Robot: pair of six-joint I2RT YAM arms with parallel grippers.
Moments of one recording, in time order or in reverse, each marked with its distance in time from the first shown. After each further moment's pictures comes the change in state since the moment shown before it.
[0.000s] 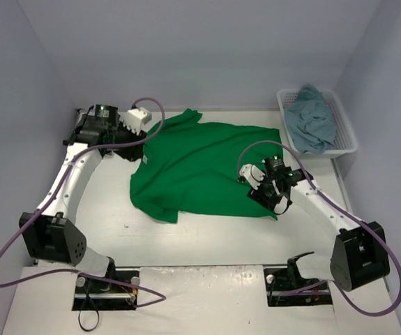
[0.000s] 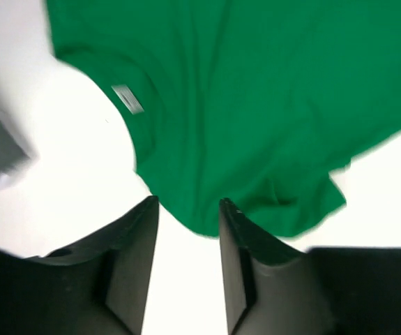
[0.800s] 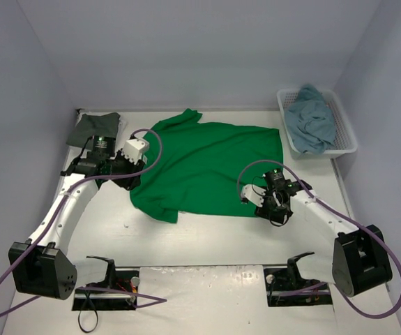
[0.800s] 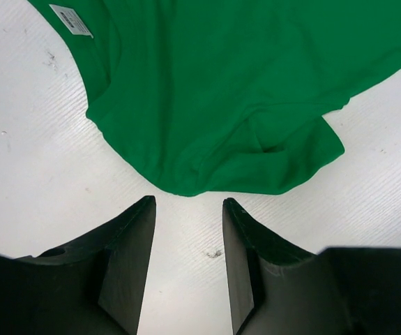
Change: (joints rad) left arm 0.000 -0.263 -0.419 0.084 0.000 0.034; right arm 0.000 -0.051 -0.168 -0.003 0.099 -0.246
